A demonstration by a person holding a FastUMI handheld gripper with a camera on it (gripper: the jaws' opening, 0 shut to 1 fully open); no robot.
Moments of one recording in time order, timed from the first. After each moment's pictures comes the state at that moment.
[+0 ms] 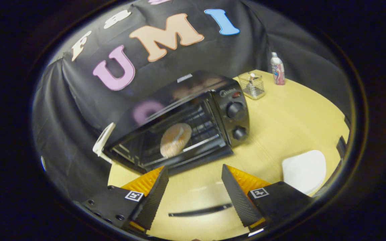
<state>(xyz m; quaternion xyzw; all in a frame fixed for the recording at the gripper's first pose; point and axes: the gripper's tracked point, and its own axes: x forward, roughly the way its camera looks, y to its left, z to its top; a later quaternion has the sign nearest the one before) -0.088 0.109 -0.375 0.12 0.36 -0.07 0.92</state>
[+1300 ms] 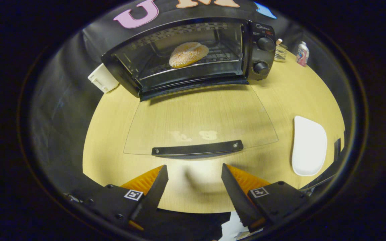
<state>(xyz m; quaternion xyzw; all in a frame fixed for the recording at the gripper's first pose) -0.177 0.146 -0.476 0.00 0.54 -0.02 0.84</state>
